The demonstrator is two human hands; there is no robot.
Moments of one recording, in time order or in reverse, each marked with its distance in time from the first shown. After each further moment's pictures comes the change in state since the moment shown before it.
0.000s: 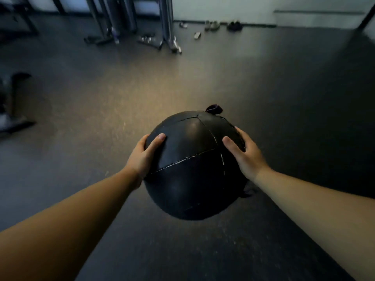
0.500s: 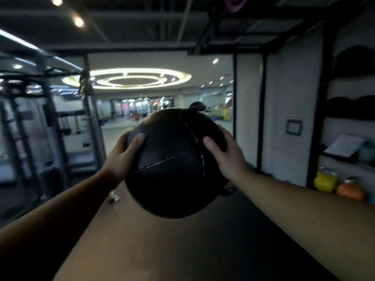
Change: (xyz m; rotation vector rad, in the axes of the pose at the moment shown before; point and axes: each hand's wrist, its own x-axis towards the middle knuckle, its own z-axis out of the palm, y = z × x) left_hand -0.128 0.637 0.087 0.020 -0.202 0.857; right_hand -0.146 -0.529 -0.316 -0.010 0.647 -0.674
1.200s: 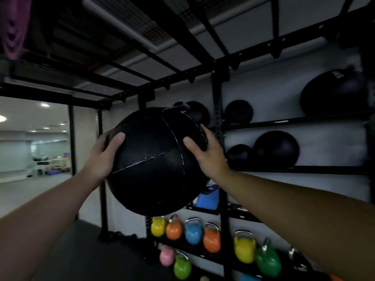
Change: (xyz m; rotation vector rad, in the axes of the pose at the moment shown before) left_hand 0.071 0.276 0.594 -0.569 -0.455 0.337; right_hand 0.040 -0.088 -0.576 -0.561 0.542 -0.158
